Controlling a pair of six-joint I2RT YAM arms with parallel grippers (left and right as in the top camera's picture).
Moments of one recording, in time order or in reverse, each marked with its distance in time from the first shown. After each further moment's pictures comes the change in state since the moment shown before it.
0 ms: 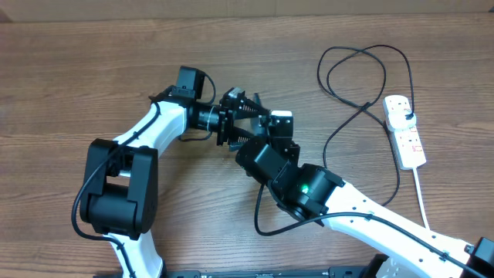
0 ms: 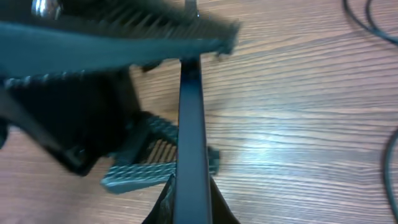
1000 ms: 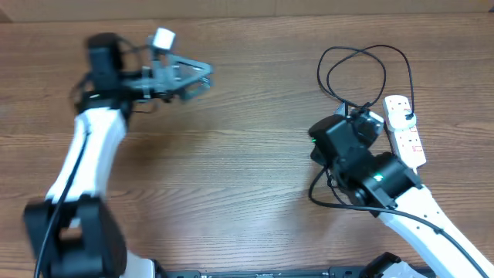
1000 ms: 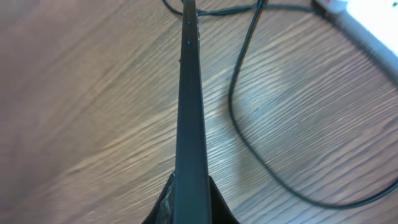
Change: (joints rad) left arm 0.345 -0.338 0.005 0.383 -0.005 0.079; right arm -0.362 -0.234 0.004 -0.398 -0.114 0.274
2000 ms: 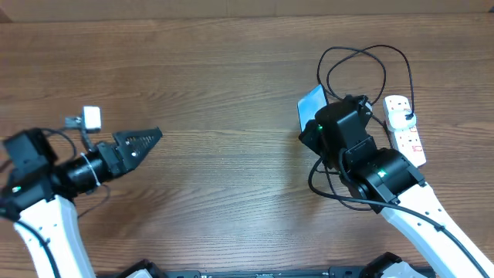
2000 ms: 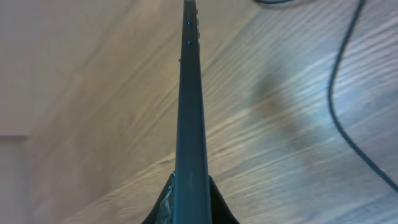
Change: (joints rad) left arm 0.422 -0.465 -0.254 -0.960 -0.242 0.734; right arm -0.038 0.008 0.000 0.242 -0.185 0.037
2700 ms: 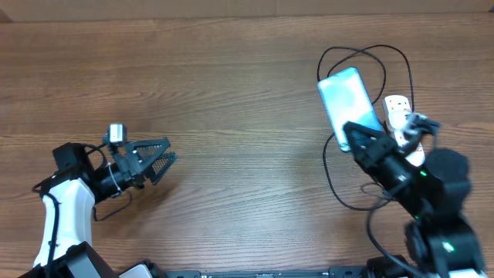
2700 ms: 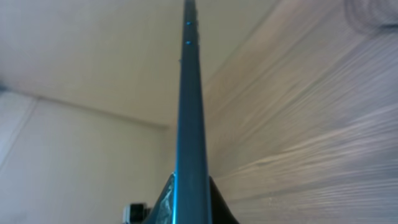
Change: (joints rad) left arm -0.064 0.223 -0.264 0.211 0.296 -0.004; right arm -0.406 -0.491 -0.336 0.365 -0.603 -0.072
